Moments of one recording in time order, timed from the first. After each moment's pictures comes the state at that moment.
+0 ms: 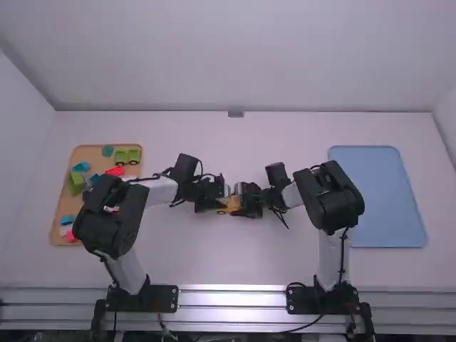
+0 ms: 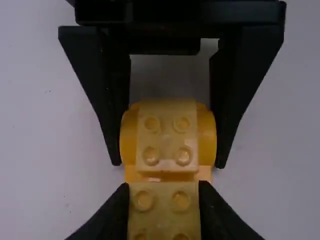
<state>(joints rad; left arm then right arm) -0.27 1.83 0.84 -0.15 0.73 1.07 0.36 2.12 0.80 0.31 -1.01 -0.97</state>
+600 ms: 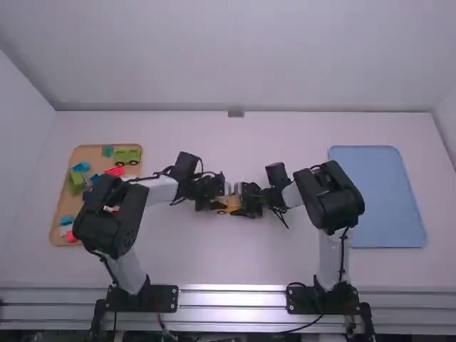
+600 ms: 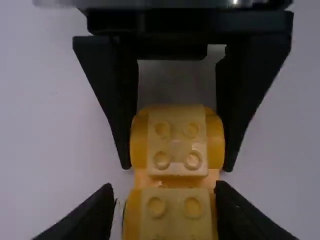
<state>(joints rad) -0.27 1.83 0.85 -0.12 0.75 1.06 0.36 2.12 0.80 0.31 -1.01 -0.98</state>
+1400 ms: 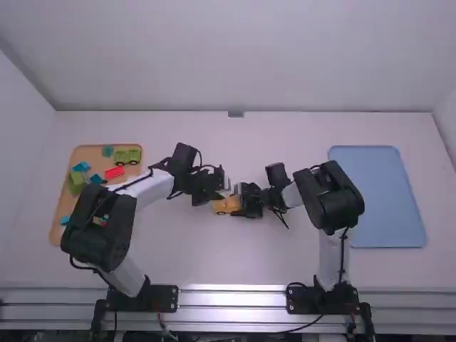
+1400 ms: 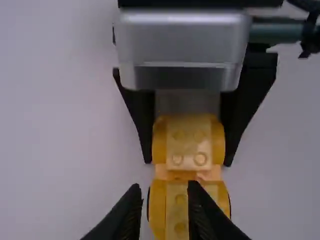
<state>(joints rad) -0.28 1.72 0.92 -0.36 0.65 1.07 0.36 2.12 0.80 0.30 -1.01 -0.98</state>
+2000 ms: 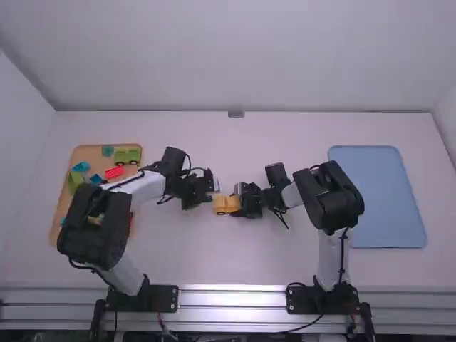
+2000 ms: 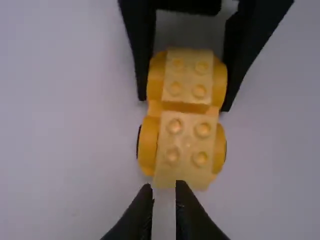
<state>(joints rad) -0.20 1.72 0.86 -0.36 0.65 1.10 0.36 2.12 0.80 0.31 -1.01 -0.98</state>
